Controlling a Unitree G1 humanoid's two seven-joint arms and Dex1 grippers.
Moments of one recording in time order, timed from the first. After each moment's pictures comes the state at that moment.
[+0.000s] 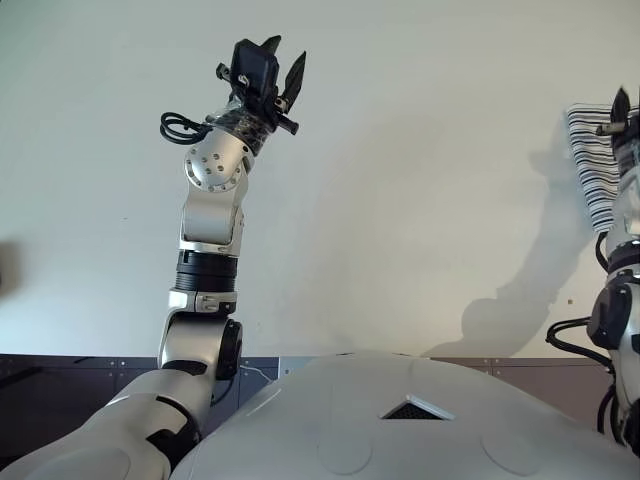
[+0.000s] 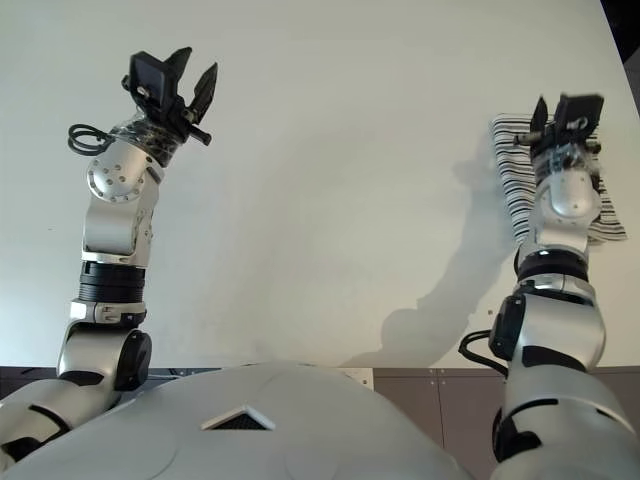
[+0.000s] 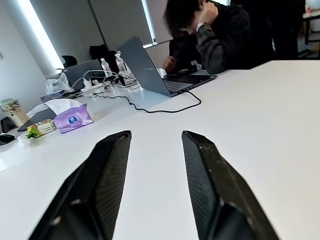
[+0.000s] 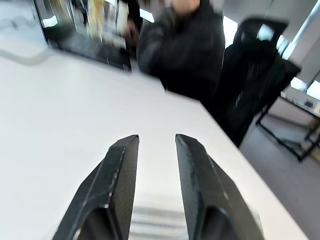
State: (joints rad) left arm -0.27 0.21 -0.03 0.09 -0.01 0.03 -0.31; right arm -0.48 -0.55 -0.18 0.93 0.14 -0.50 0.23
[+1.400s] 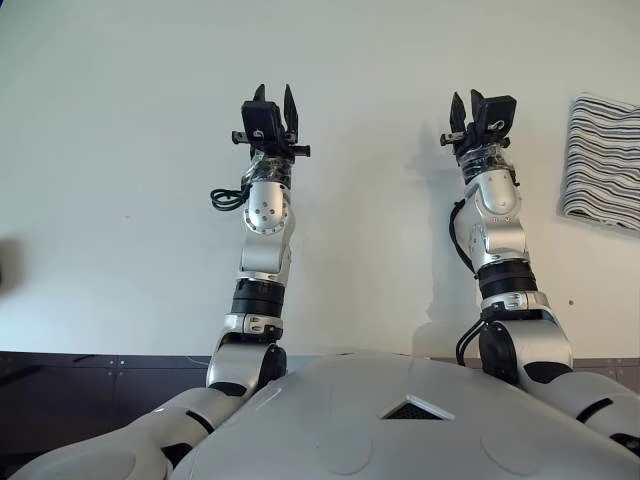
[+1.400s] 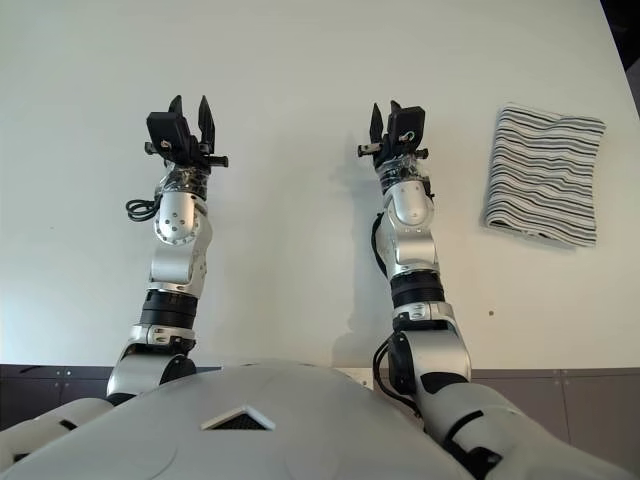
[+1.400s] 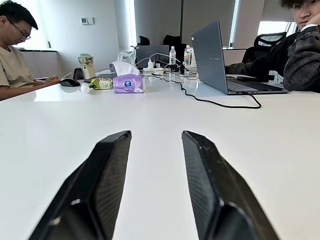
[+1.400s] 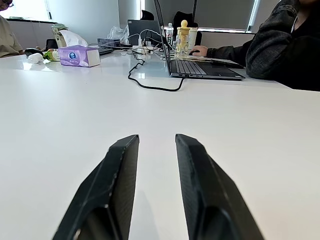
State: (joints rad) left arm -0.16 -0.04 -0.02 0.30 0.07 -0.20 0.08; right arm -0.30 -0.09 -0.02 0.54 0.05 -0.25 0.10
